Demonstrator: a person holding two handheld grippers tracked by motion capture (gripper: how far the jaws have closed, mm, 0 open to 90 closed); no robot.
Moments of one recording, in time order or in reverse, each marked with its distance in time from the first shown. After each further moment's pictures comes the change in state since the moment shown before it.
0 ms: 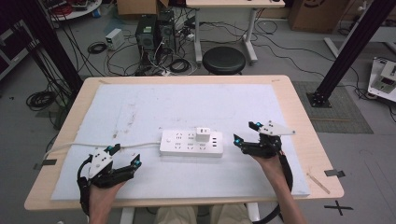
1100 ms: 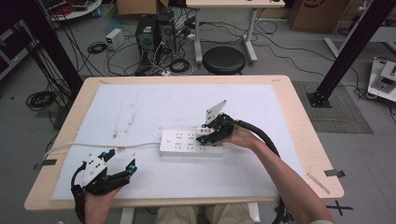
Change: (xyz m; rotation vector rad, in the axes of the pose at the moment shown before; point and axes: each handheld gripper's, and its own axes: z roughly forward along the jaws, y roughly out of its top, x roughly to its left) left arm -0.001 -0.009 -0.019 -0.001 0.035 -0.024; right arm 0.029 0.057 0.143 0.391 0.655 -0.486
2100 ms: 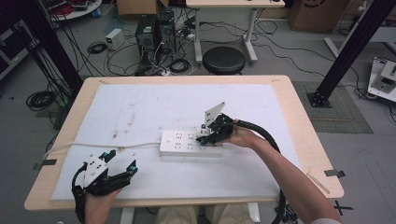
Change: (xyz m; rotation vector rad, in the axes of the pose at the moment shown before) left arm -0.003 -0.001 -0.001 0.006 -0.004 0.005; right arm 0.006 0.005 -0.003 0.029 -0.034 -0.071
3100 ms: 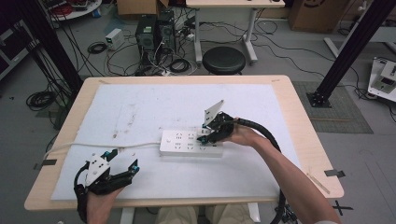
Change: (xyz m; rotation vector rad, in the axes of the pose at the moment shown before) left arm -0.002 0.003 0.004 -0.006 -0.012 0.010; right arm 0.001 0.006 -0.006 0.043 0.000 0.018
